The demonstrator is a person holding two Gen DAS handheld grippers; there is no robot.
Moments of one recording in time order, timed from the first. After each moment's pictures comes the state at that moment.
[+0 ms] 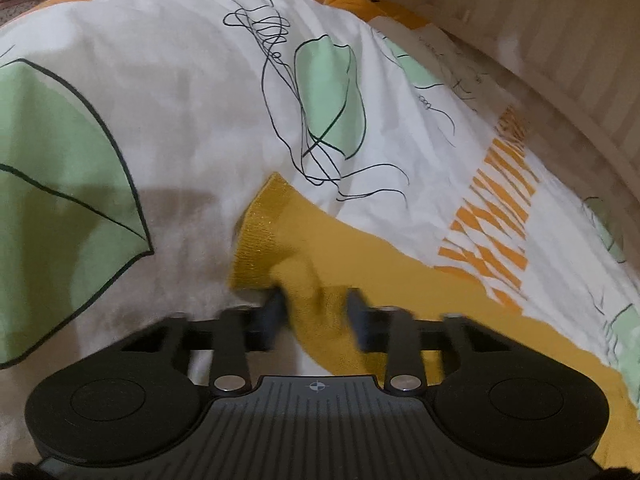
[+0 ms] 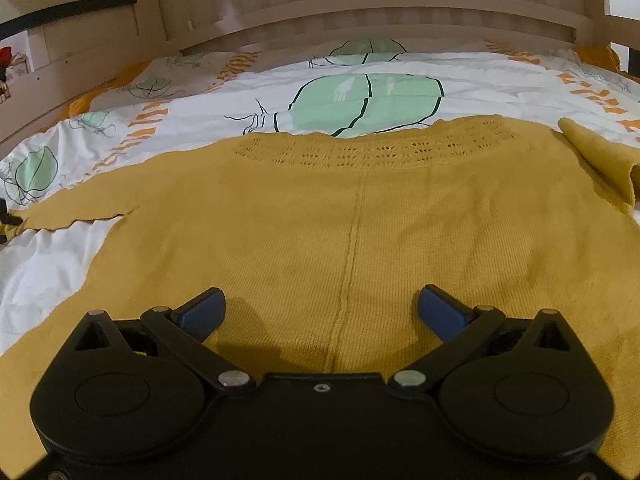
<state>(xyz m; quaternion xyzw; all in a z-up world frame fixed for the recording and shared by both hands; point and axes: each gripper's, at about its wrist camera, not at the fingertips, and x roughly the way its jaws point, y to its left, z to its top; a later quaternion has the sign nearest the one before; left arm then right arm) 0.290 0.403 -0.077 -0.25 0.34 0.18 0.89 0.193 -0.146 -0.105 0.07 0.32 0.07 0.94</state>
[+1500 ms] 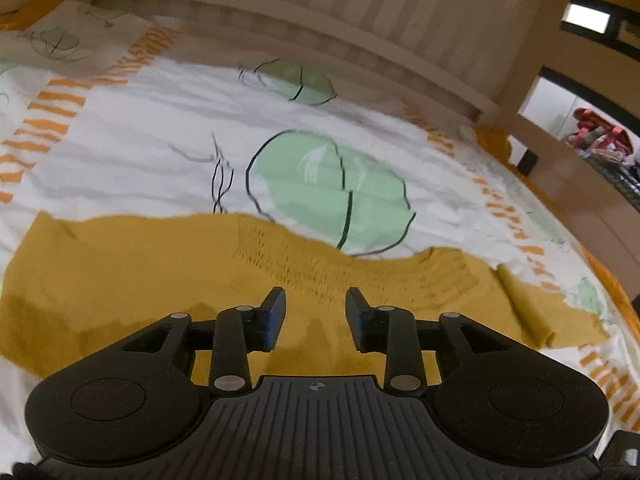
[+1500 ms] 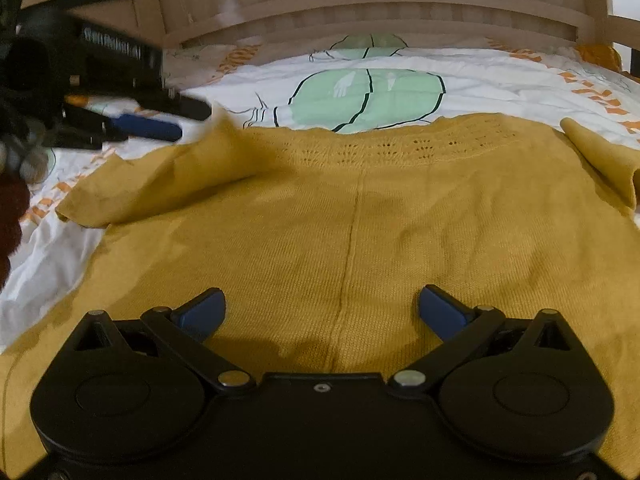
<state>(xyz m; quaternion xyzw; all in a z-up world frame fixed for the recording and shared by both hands) 0.291 0.052 -0.026 -0.10 0.34 -0.20 0.91 0.195 -0.145 -0.103 0.06 0.33 0.07 0.94</state>
